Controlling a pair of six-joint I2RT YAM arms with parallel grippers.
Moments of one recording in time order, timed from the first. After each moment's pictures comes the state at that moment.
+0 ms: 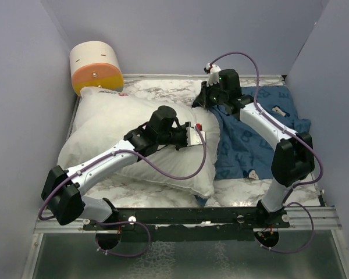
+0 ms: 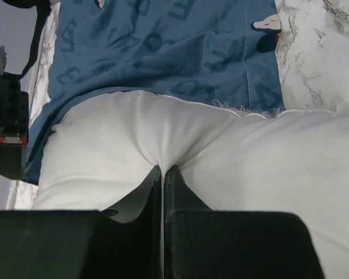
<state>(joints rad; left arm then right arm) -0.80 1.35 1.10 -0.20 0.51 0.66 0.41 1.75 1.45 -0.17 -0.26 0.09</state>
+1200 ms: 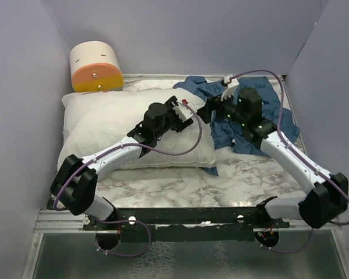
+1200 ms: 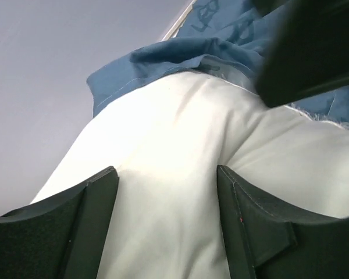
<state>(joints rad) -0.68 1.49 0.95 0.37 0.06 0.54 0.48 1.37 1.14 -0.10 -0.23 0.16</state>
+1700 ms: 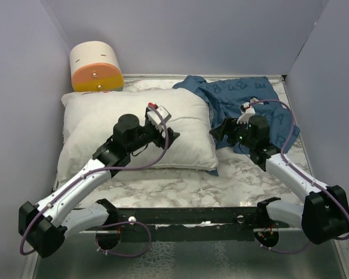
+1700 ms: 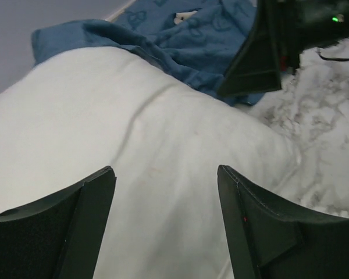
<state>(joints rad) -0.65 1.06 0.92 -0.06 0.21 0.10 0.31 1.15 0.65 0.15 -0.26 0.41</state>
